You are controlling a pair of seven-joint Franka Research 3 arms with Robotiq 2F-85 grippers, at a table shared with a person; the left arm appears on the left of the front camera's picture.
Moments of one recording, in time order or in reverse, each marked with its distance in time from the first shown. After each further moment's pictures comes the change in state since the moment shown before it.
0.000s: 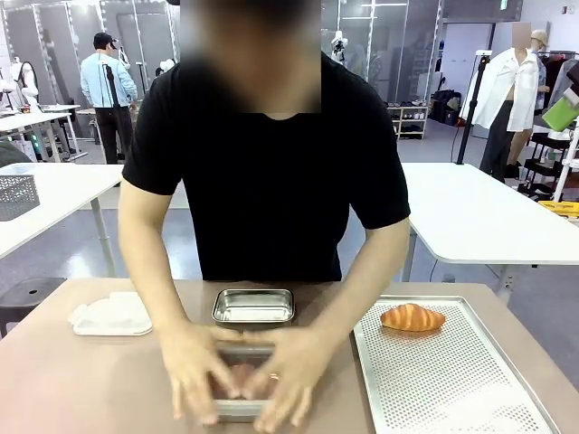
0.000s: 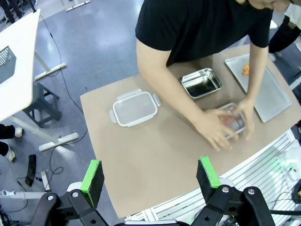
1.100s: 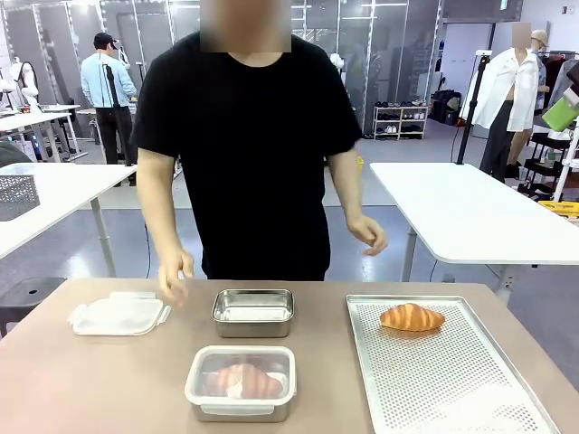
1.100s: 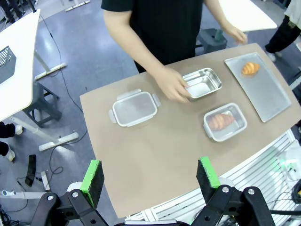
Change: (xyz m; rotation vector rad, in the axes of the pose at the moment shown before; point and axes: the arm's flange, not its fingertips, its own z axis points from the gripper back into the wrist) left arm 0.000 0.000 0.000 0.000 0.000 0.000; right arm 0.000 0.000 0.000 0.000 0.000 0.000
